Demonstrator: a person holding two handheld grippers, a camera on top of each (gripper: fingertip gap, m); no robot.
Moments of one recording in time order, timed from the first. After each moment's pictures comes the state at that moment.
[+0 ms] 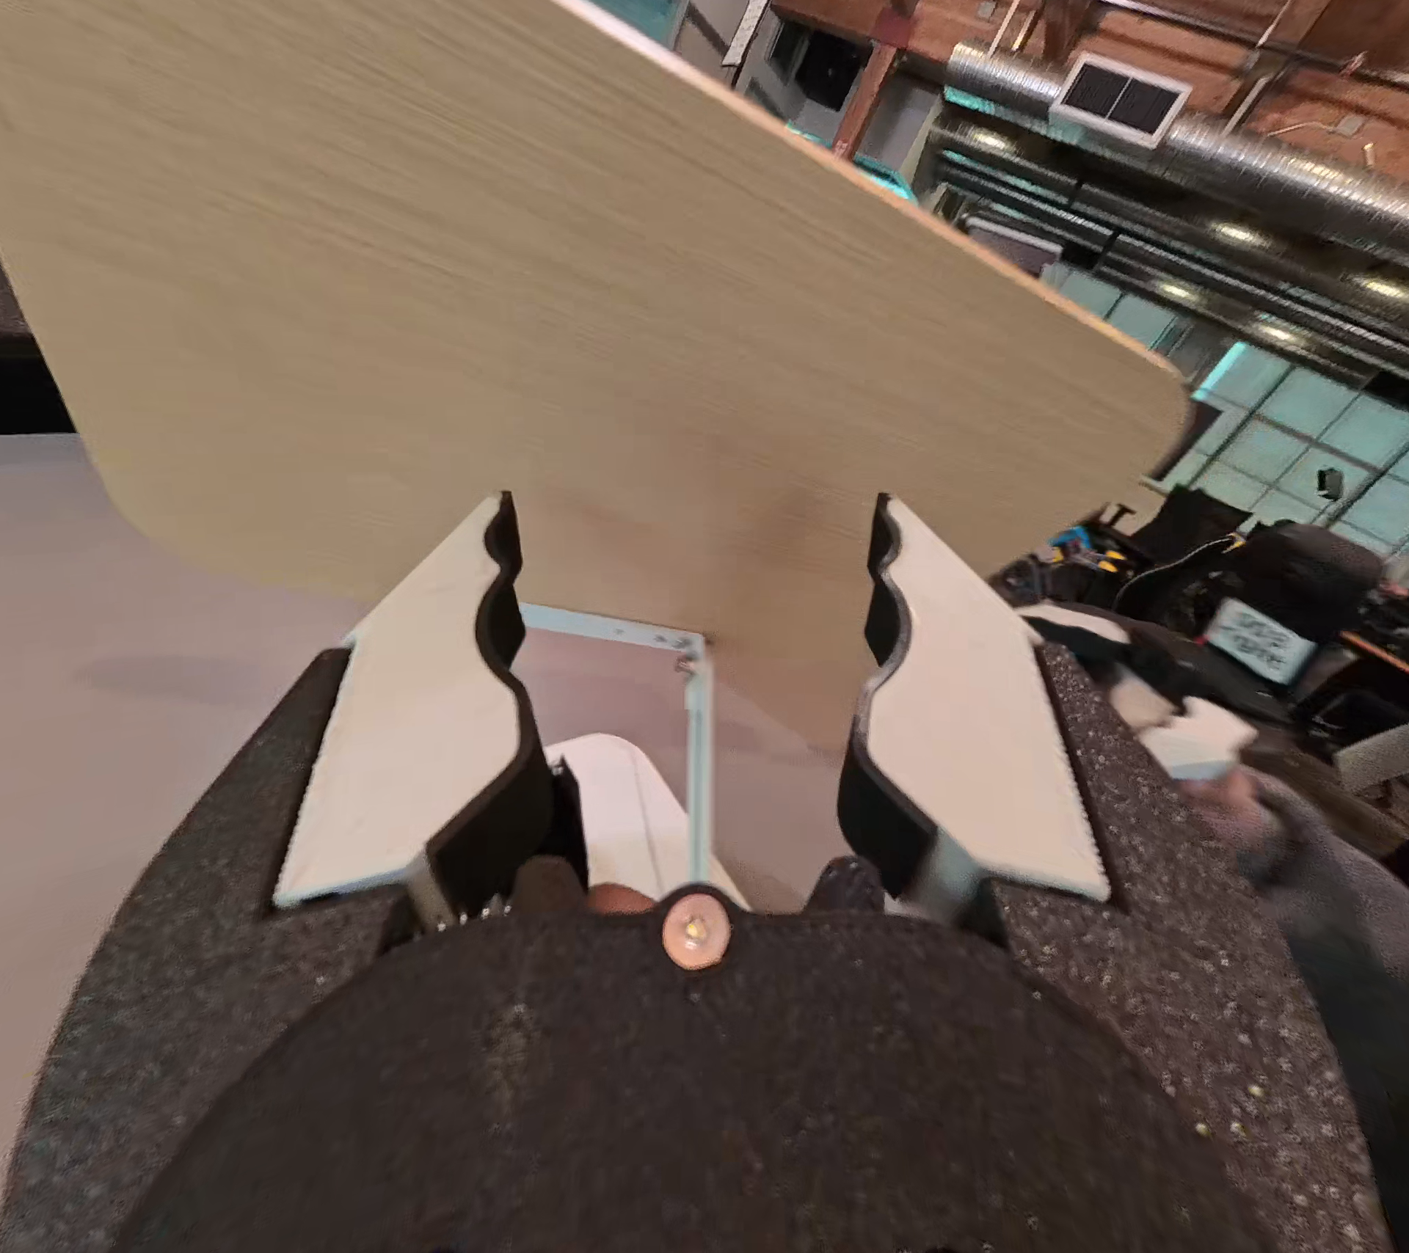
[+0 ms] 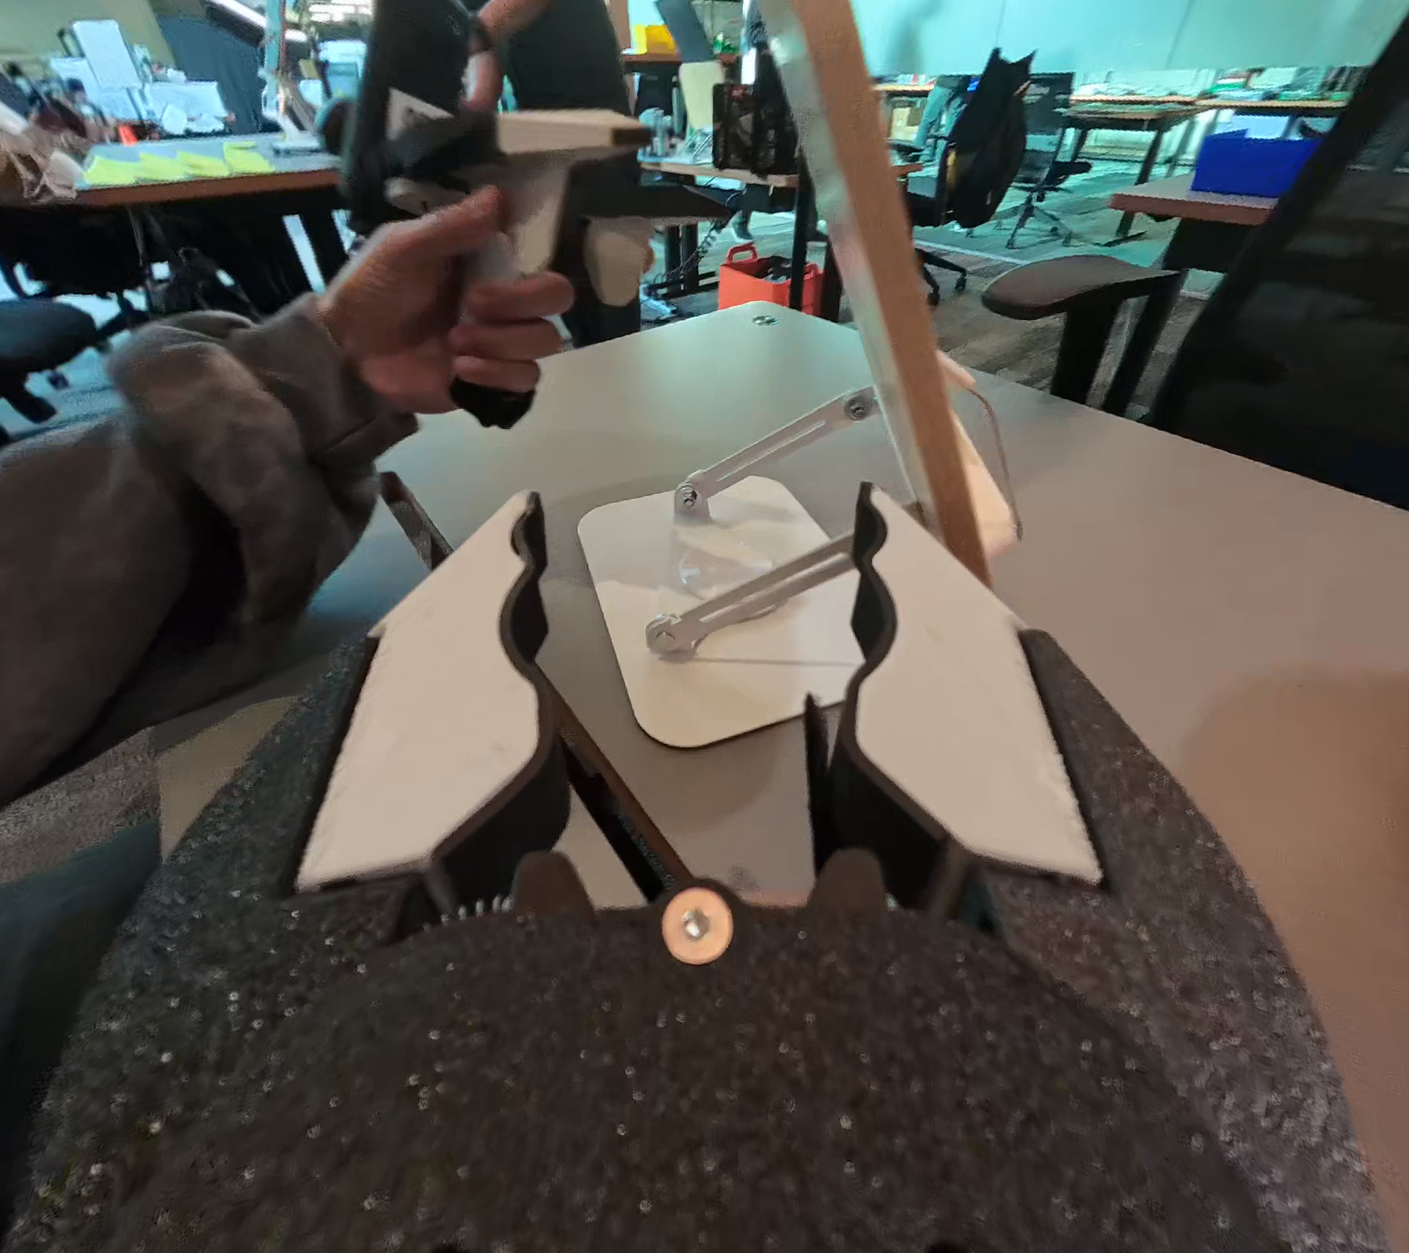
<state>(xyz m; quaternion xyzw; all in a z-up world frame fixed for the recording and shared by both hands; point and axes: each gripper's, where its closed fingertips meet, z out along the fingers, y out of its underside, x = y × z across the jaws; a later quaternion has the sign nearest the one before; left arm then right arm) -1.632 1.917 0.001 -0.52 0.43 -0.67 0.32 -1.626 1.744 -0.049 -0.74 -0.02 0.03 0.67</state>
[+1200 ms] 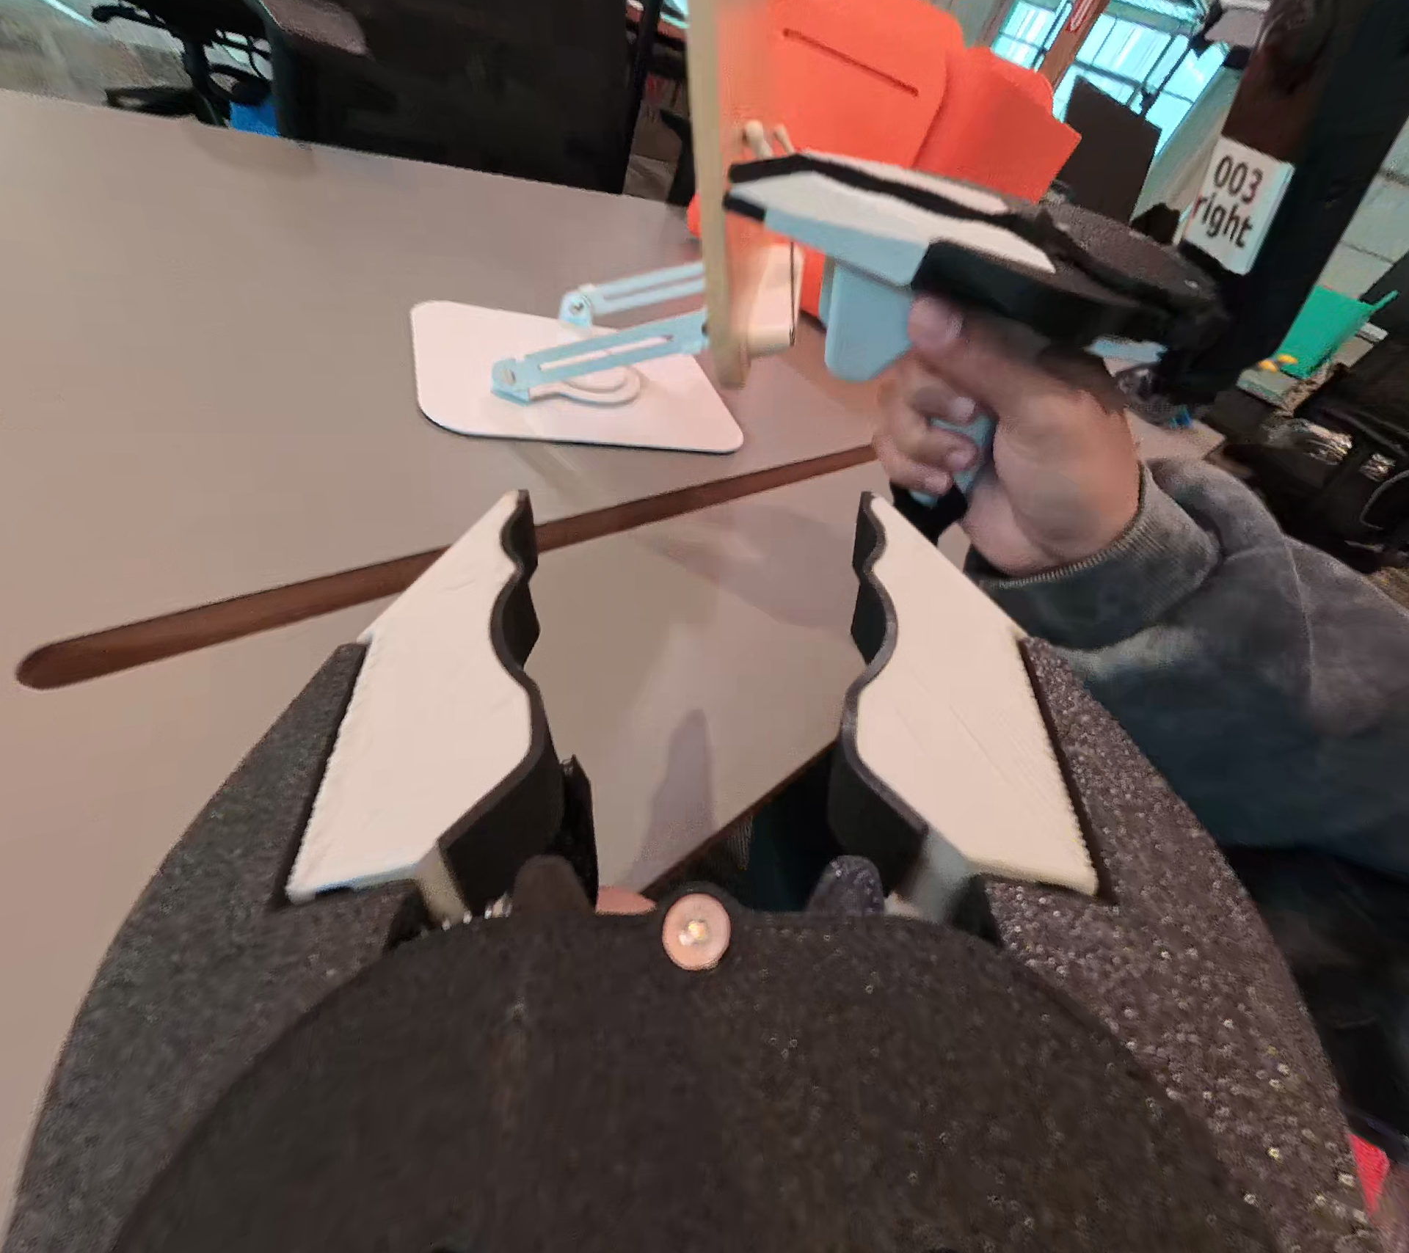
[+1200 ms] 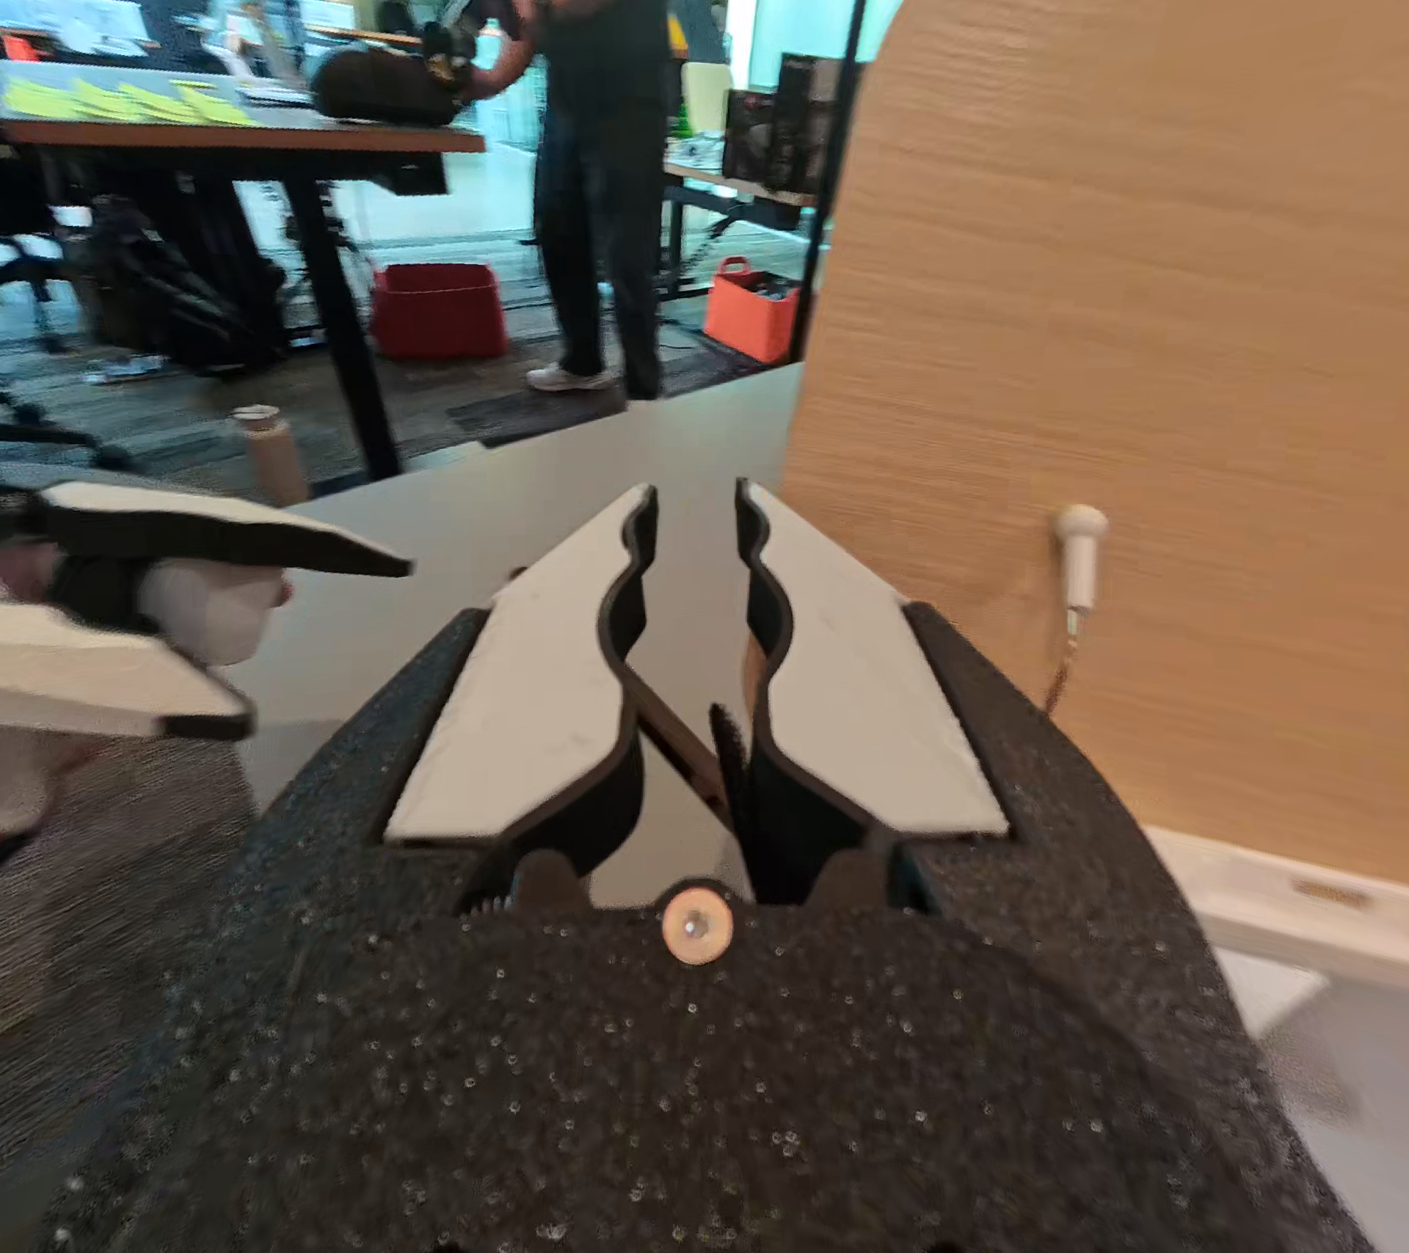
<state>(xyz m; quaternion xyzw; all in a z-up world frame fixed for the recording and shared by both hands) -1.908 1.843 -0.094 -0.61 0.44 -0.54 0.38 -1.819 1.864 -0.043 -0.74 -0.04 -0.03 0.67</state>
